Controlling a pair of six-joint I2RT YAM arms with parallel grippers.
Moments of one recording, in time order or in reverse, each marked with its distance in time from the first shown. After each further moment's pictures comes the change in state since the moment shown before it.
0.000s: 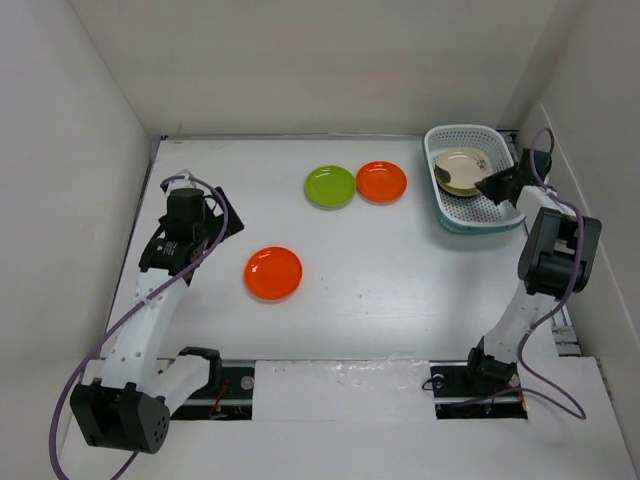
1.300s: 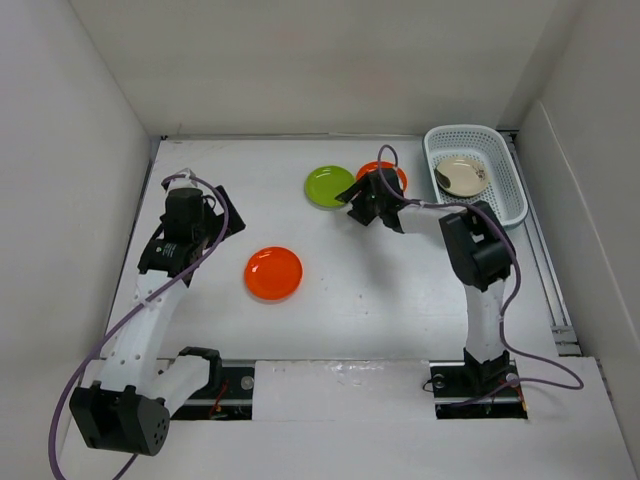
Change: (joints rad) left arm 0.000 -0.008 0.000 0.020 0.036 0.015; right arm 0.760 0.150 -0.070 0.290 0.169 0.220
